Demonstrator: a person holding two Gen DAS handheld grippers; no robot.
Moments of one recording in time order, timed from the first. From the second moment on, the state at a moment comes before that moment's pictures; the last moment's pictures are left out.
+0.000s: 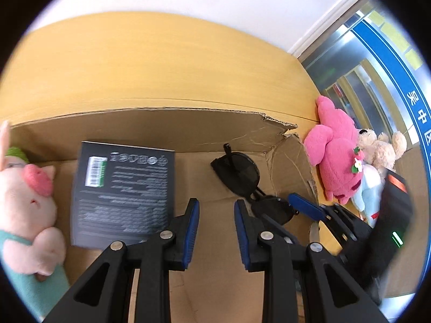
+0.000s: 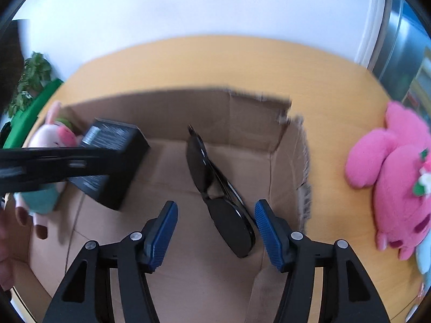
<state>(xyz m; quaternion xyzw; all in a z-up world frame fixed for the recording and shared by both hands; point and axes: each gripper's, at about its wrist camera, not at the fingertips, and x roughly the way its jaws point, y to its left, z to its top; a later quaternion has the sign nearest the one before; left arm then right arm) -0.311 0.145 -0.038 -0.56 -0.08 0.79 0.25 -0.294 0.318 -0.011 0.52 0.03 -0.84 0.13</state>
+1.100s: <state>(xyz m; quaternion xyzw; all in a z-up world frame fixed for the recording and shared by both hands) -0.268 0.039 -0.026 -0.53 -0.10 0.80 0.25 -0.307 0.312 -0.076 0.57 -0.26 -0.76 0.20</state>
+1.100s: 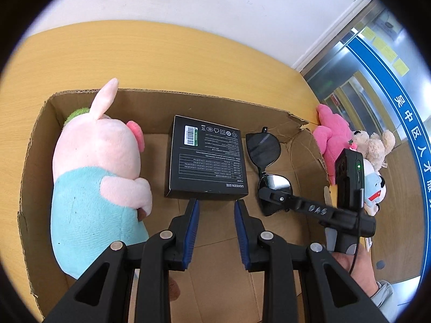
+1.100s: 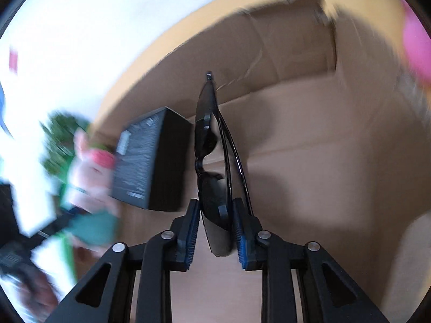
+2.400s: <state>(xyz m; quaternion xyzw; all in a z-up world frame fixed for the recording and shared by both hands) -0.105 -0.005 0.007 -0.44 0.01 0.87 0.21 -0.096 0.289 0.043 0.44 0.02 -0.87 0.23</state>
